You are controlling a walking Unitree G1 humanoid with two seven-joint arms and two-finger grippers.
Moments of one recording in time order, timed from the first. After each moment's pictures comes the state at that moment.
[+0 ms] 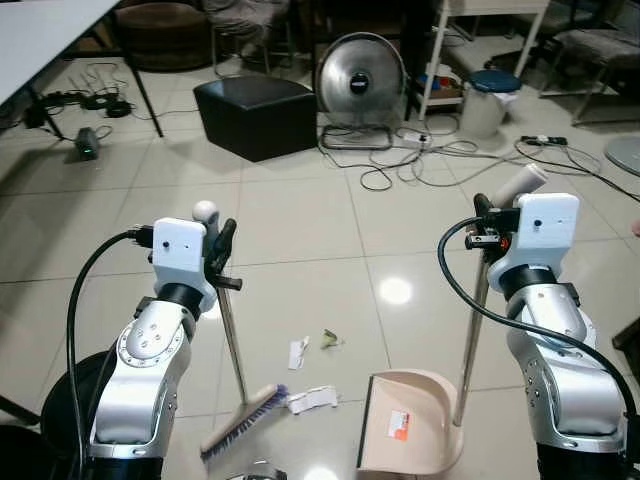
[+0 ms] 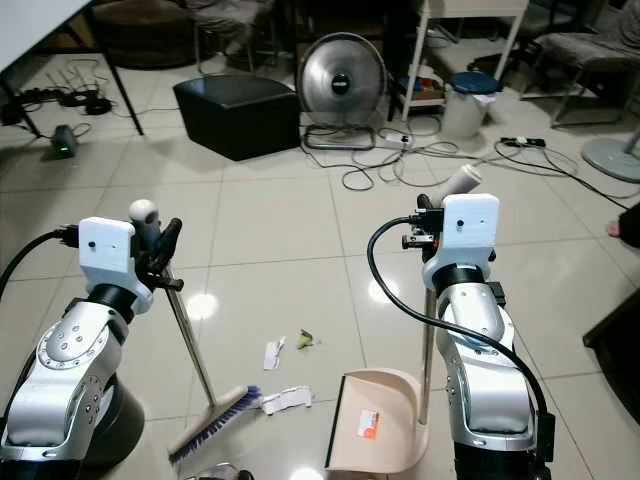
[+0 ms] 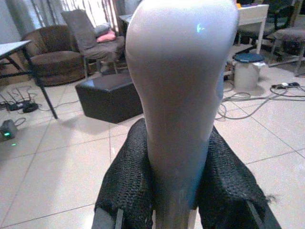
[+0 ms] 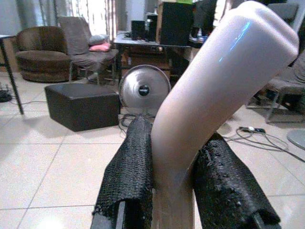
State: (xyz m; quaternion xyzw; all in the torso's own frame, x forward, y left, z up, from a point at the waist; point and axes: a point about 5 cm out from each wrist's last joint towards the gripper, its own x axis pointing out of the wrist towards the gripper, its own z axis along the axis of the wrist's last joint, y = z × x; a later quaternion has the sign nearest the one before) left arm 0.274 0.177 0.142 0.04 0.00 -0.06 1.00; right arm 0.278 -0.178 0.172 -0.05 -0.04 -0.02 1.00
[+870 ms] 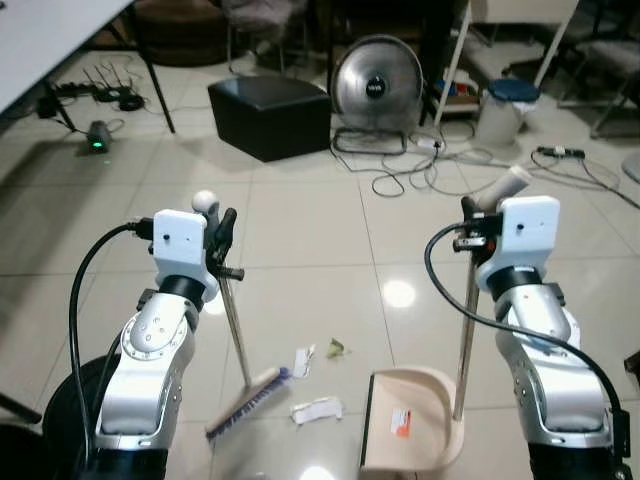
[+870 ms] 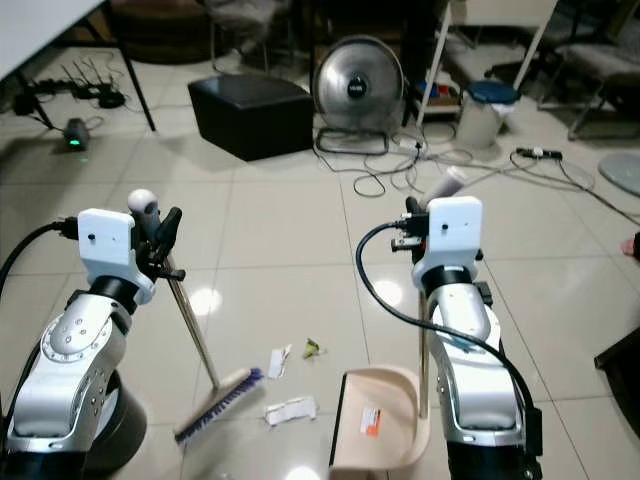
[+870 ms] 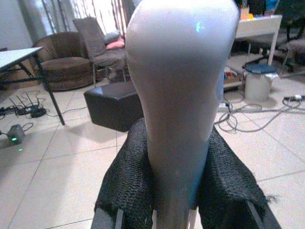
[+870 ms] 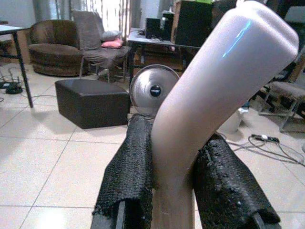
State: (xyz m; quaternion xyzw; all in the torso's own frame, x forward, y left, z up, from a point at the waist) left arm 0.280 0.175 0.148 0.05 -0.03 -0.05 1.00; right arm 0.282 -0.170 0.165 -0.06 -0.04 0.00 1.00
